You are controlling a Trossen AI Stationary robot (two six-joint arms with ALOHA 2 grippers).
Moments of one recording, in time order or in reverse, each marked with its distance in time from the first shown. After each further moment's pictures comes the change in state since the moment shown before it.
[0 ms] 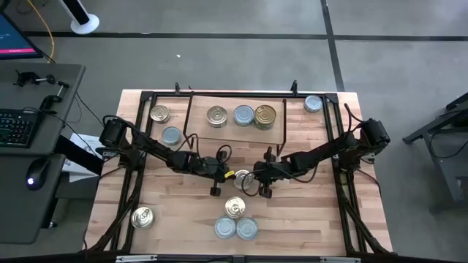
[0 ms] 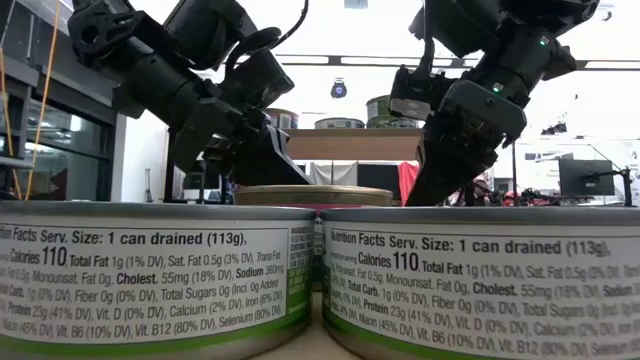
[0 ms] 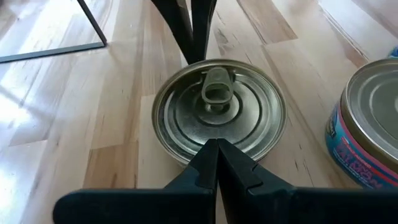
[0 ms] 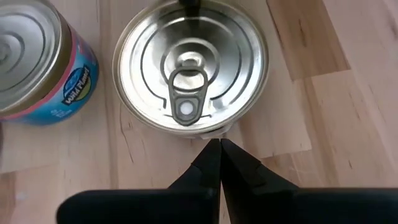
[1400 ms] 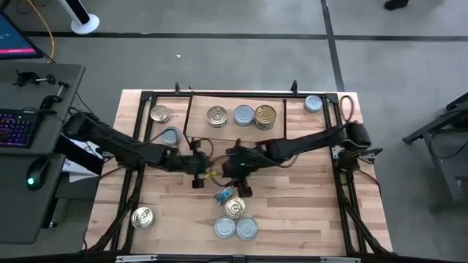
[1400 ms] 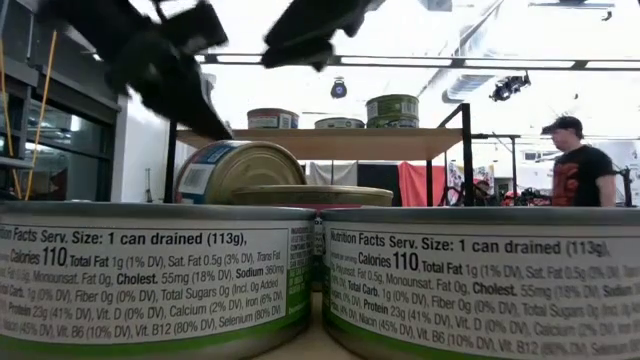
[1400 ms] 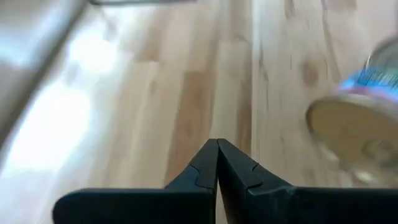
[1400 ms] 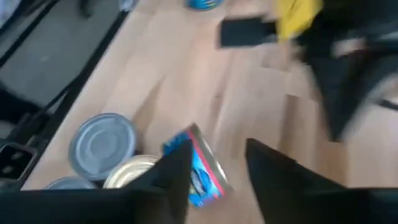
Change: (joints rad) left arm -0.094 -0.461 -0.027 -0.633 -0.316 -0.222; right arm -0.065 0.201 0.724 -0.361 -0.314 -0.430
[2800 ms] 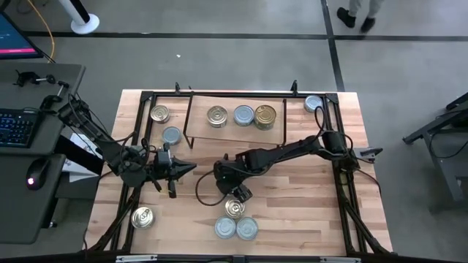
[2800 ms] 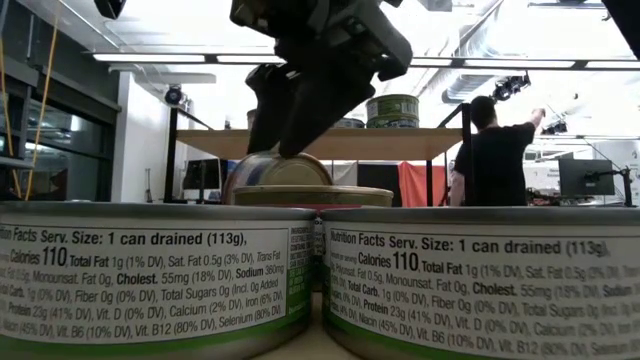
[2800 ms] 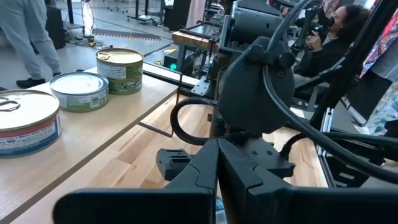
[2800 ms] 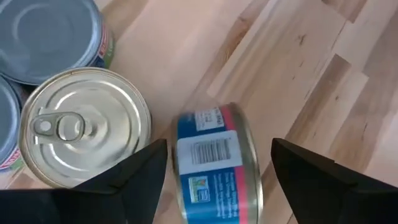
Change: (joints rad) left arm -0.429 -0.368 0.001 0.137 -0.509 -0.309; right arm 0.016 0.260 0.237 -0.301 0.072 -0.360
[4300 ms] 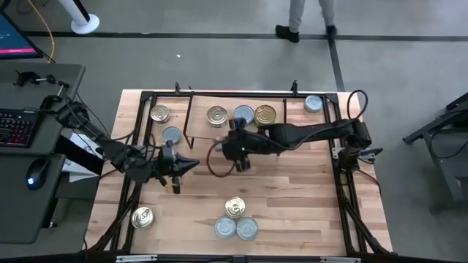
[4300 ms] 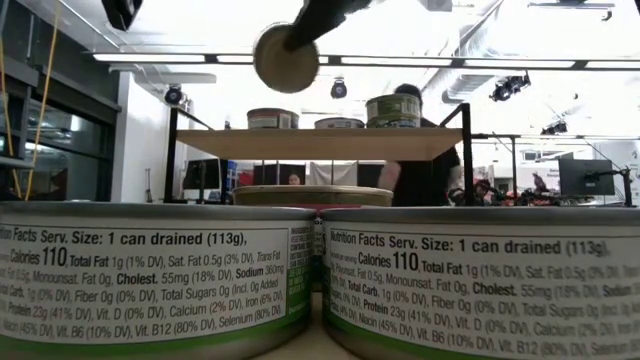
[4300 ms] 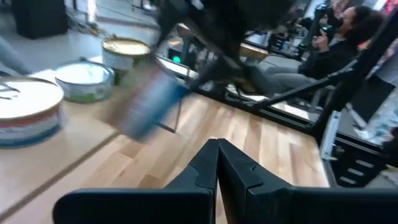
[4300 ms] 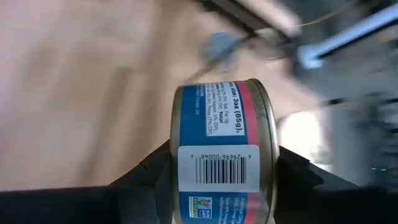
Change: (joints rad) left arm 0.082 0.002 0.001 -0.018 0.077 -0.051; right arm -0.077 -0.286 0.002 0.020 0.469 0.012
